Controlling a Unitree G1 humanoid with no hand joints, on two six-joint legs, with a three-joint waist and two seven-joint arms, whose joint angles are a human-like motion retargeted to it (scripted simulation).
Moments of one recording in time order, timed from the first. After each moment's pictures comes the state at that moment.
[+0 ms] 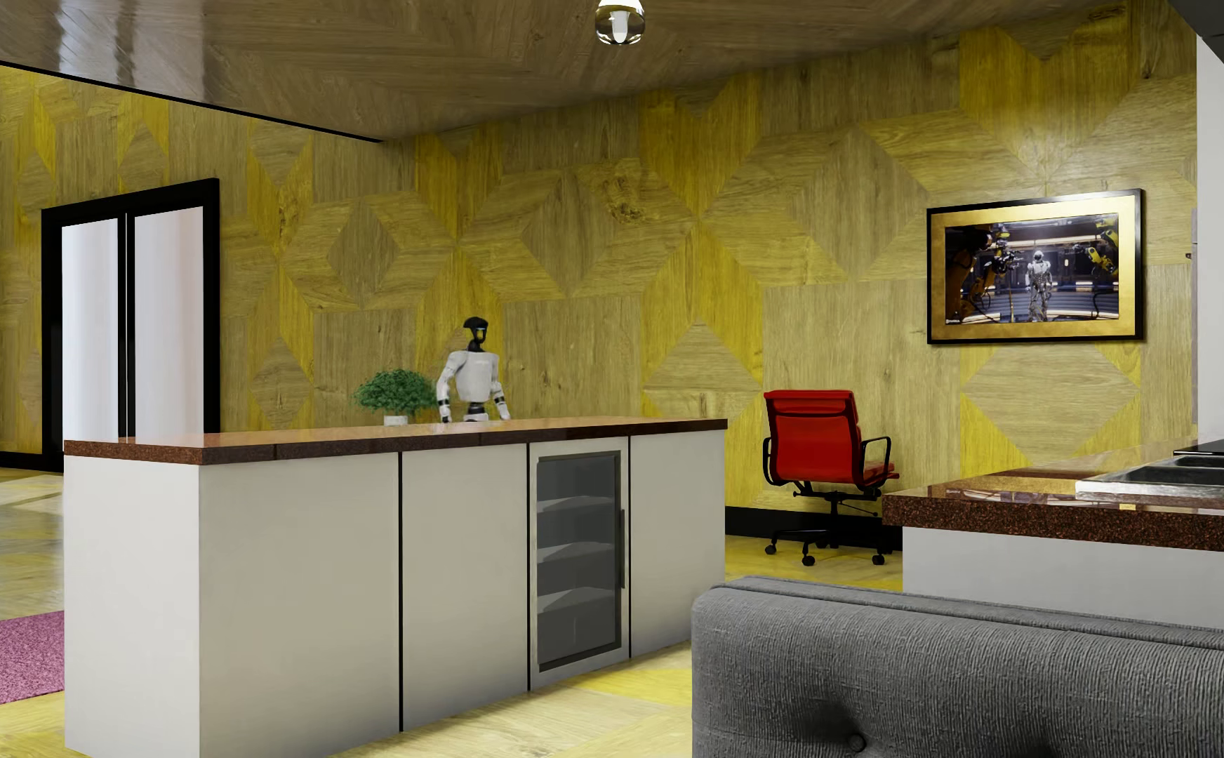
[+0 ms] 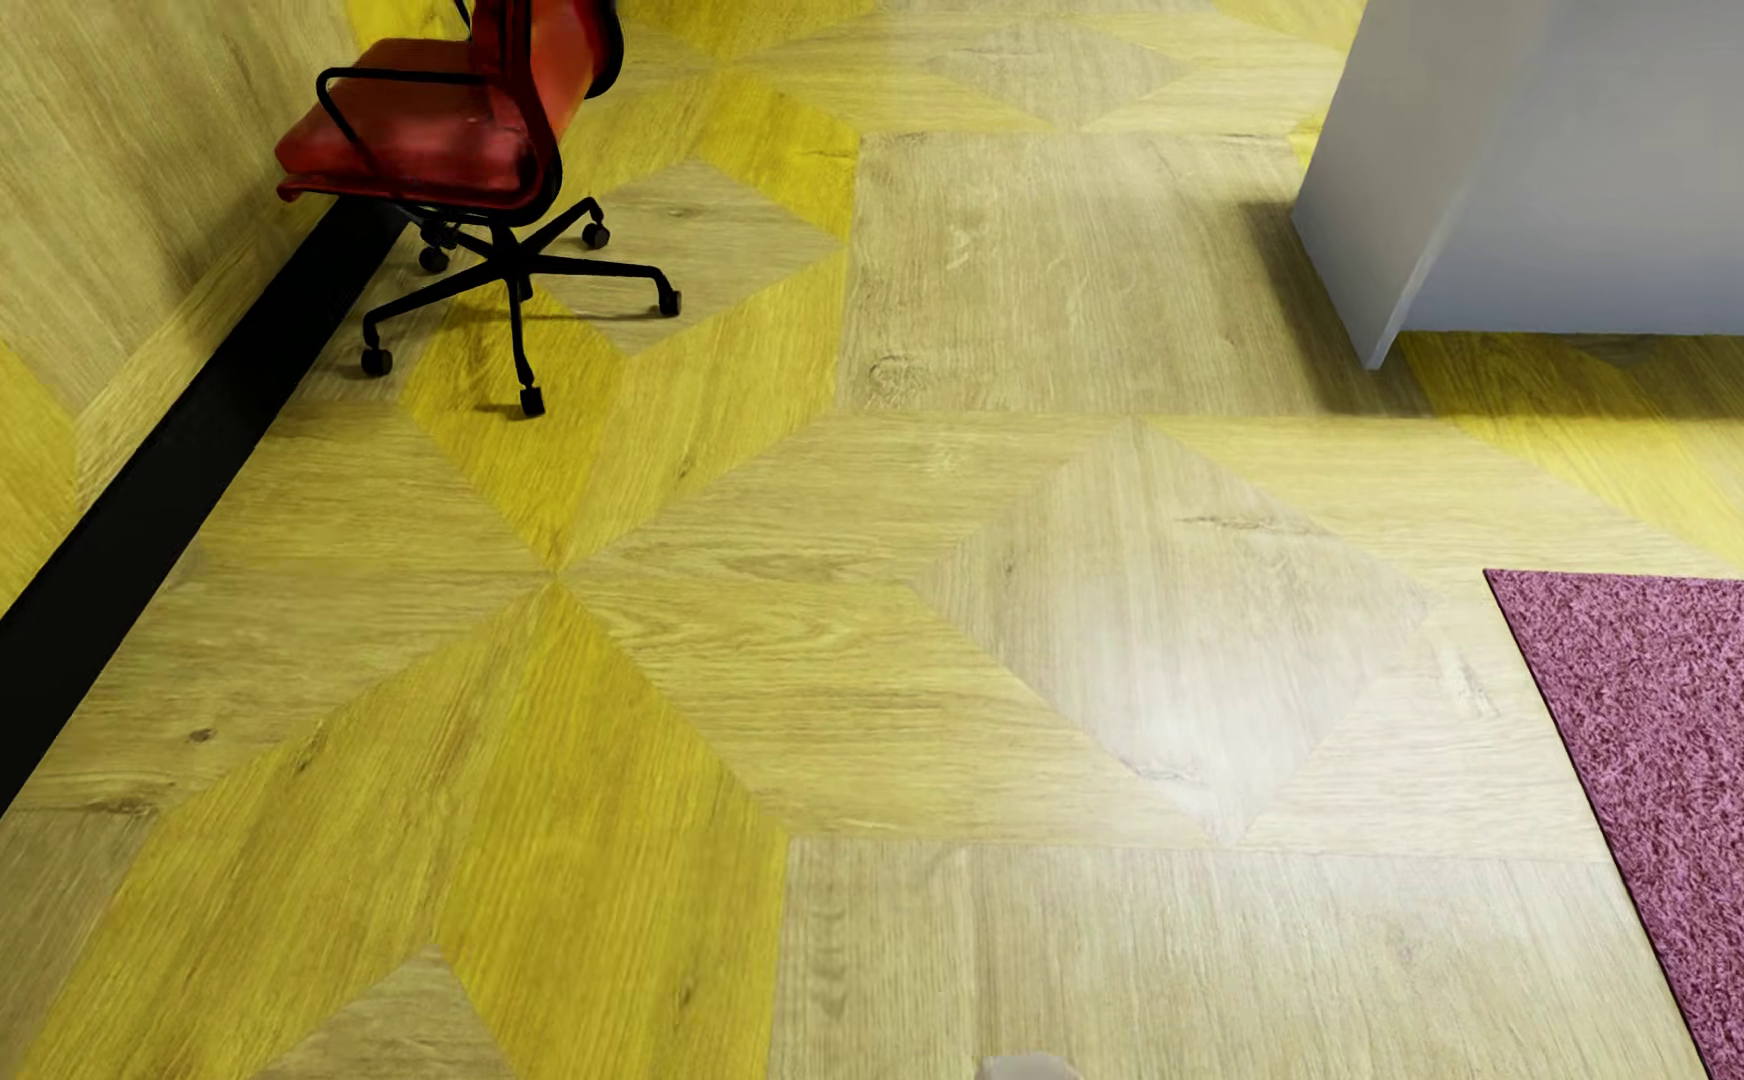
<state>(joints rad) 0.12 -0.38 -0.21 -0.15 -0.13 -0.05 0.00 0.00 0.10 0.45 0.95 0.19 0.33 -0.24 -0.25 0.42 -0.37 0.00 0.00 -0.60 0.44 0.75 0.87 0.00 0.00 0.00 0.00 0.00 0.00</state>
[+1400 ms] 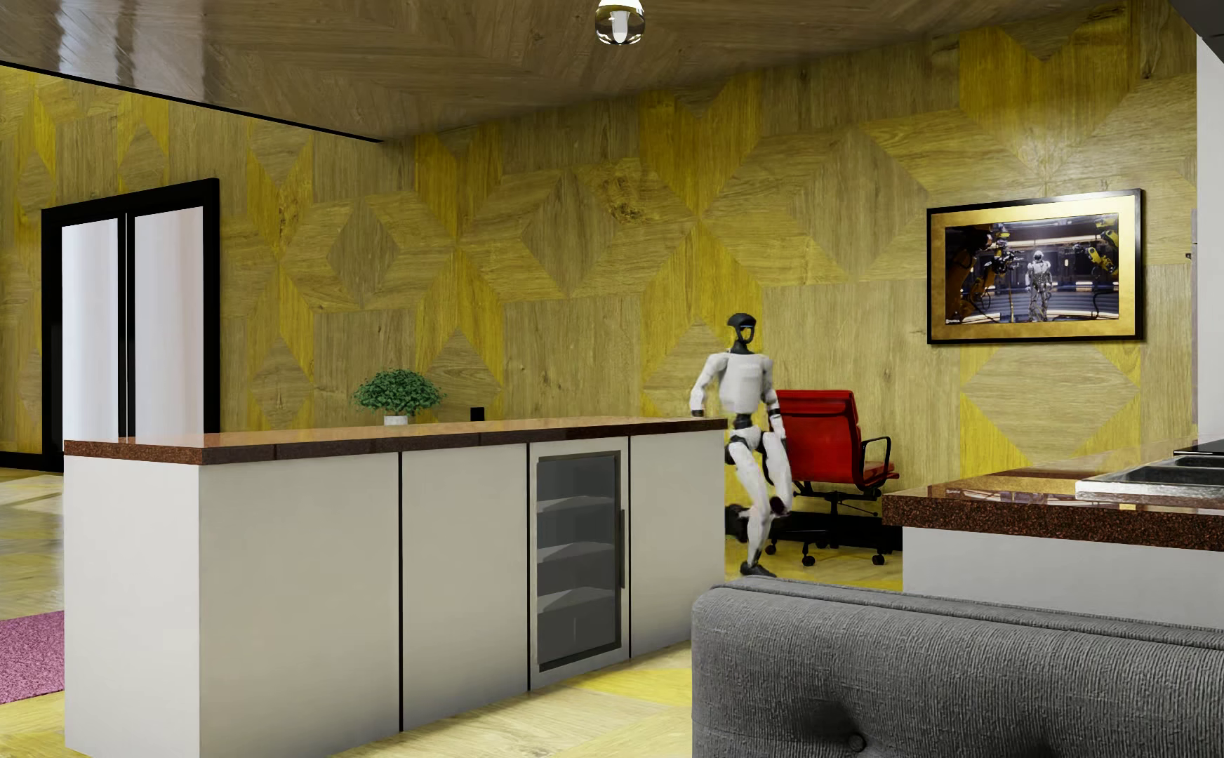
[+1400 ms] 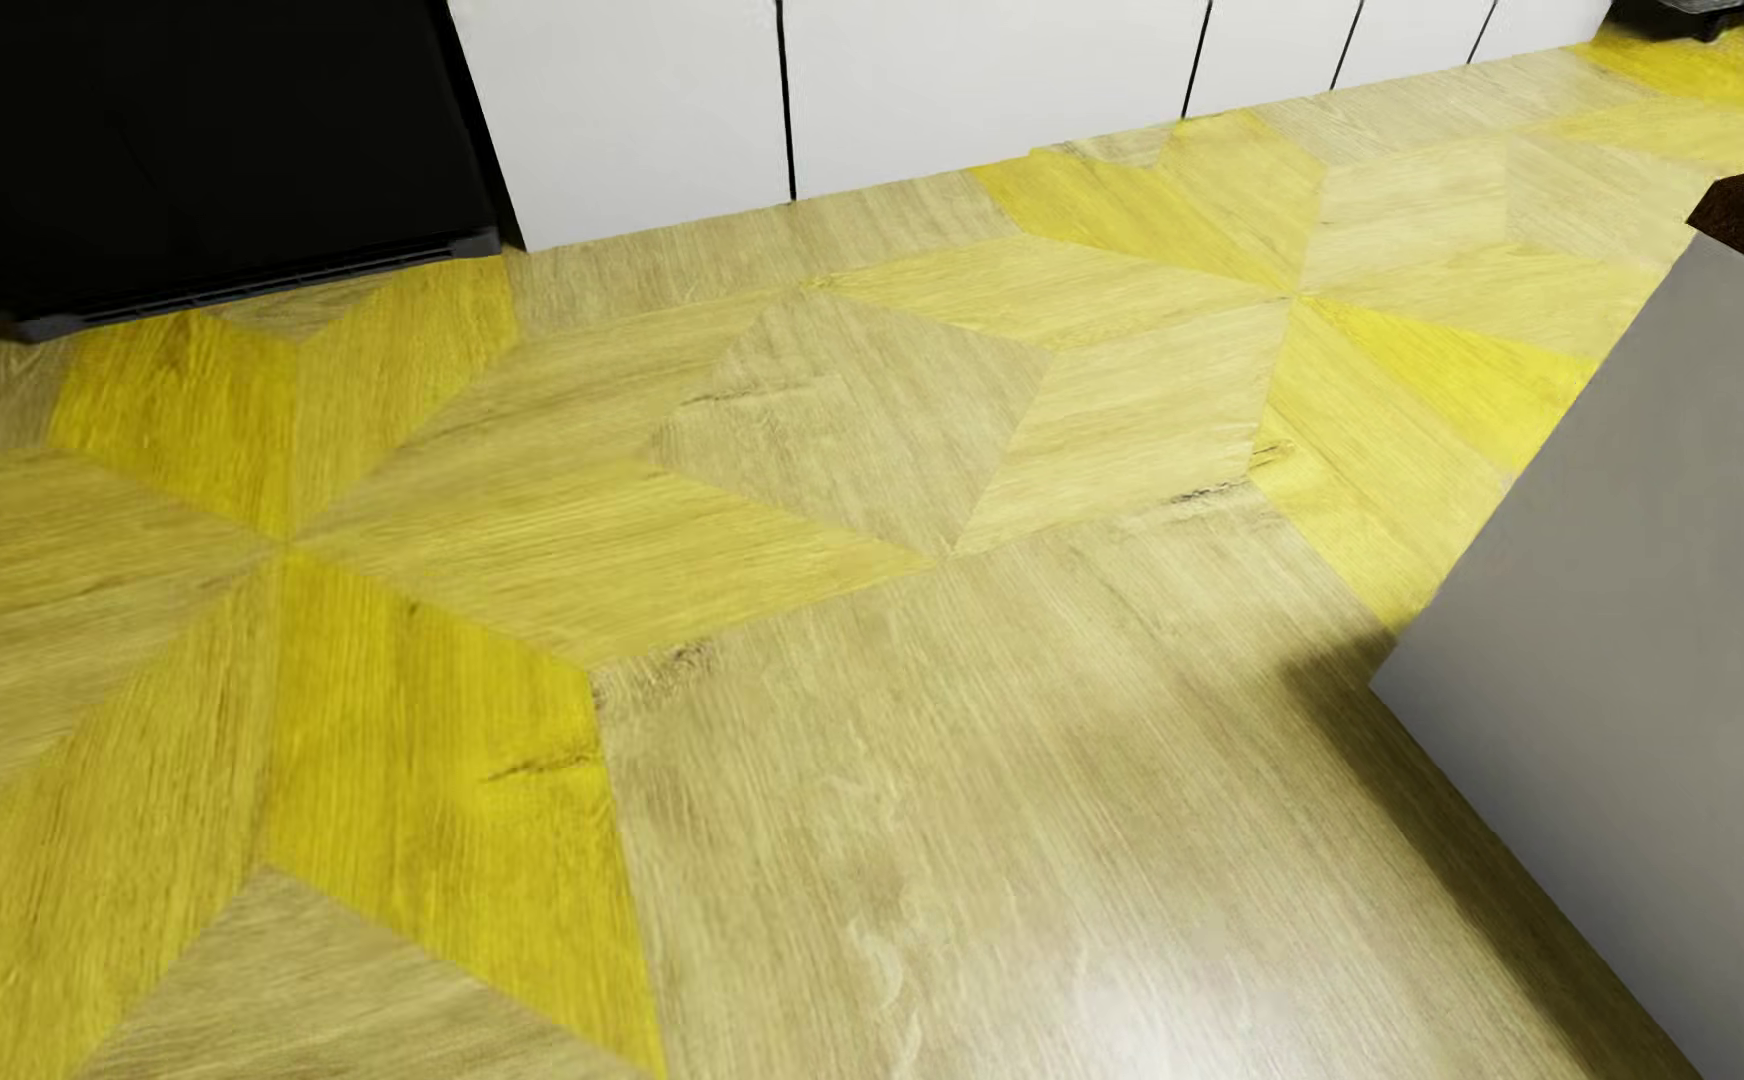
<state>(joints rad) -0.15 -0.24 -0.12 -0.04 0.10 -0.19 0.00 0.00 0.08 1.53 0.74 0.24 0.38 0.00 -0.25 0.40 -0.38 0.00 0.00 -0.51 0.46 0.94 0.91 0.00 0.00 0.00 0.00 0.00 0.00</state>
